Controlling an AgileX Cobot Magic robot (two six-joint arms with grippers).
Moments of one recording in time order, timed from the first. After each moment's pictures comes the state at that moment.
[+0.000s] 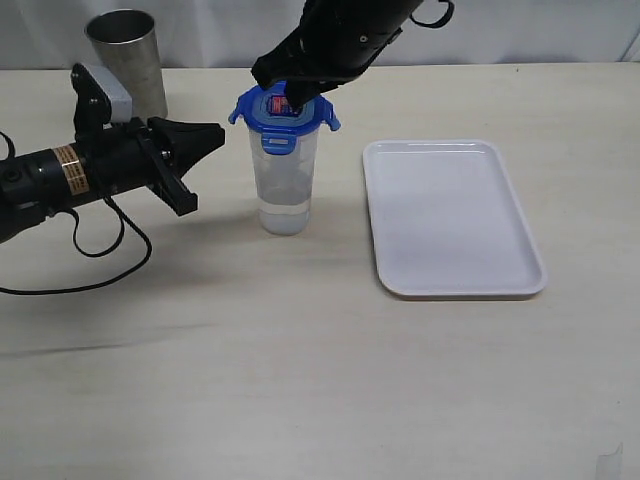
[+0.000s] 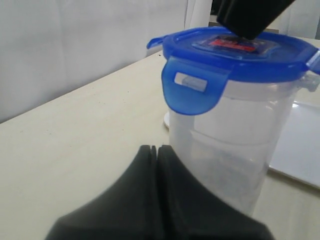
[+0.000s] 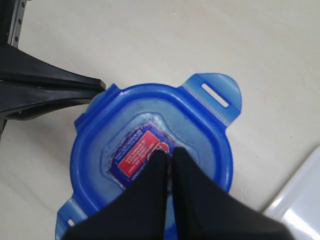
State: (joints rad) left arm -0.10 2.06 -0.81 0.94 -1.15 -0.30; right arm 0.49 2.01 -1.78 0.28 0.93 -0.28
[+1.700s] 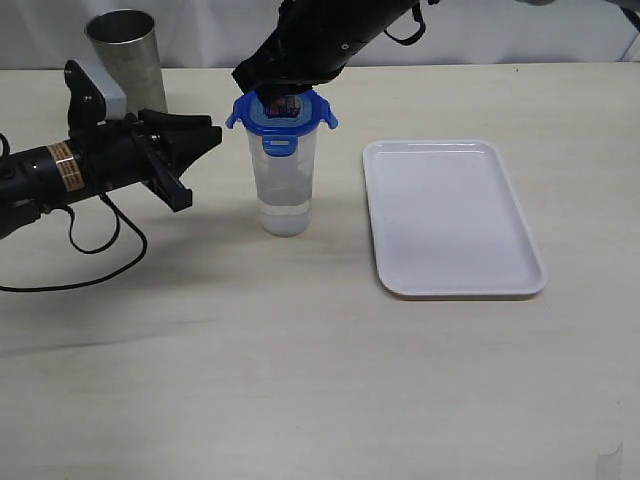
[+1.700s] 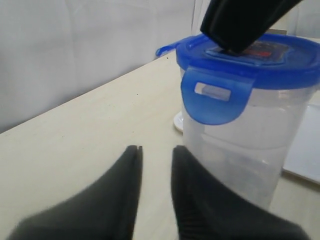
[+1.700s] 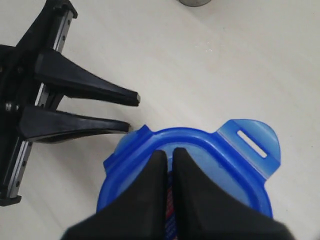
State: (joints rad) left arm -0.08 2.06 -0.81 0.94 -1.15 -0.28; right arm 0.49 2.04 -1.78 0.46 0.84 -0.51
